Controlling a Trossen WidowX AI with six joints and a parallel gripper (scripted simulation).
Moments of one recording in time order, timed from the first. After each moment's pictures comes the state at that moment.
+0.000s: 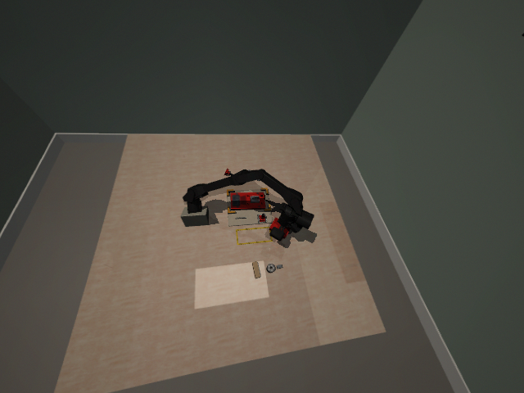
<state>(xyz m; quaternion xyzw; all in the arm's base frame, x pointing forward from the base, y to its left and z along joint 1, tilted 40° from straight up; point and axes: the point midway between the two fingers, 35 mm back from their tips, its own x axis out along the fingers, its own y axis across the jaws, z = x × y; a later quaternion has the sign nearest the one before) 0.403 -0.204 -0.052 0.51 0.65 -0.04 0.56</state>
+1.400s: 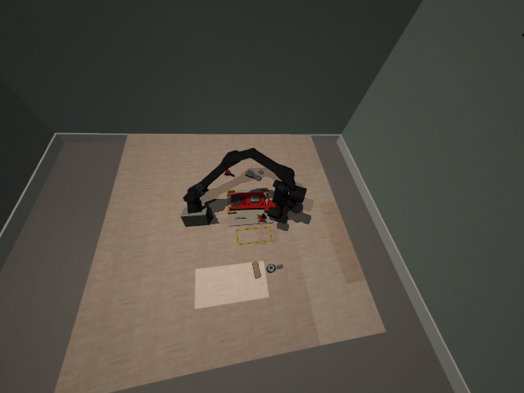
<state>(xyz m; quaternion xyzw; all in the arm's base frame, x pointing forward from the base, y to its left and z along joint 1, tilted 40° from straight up) 0.394 -0.145 0.035 0.43 0.66 0.04 0.62</state>
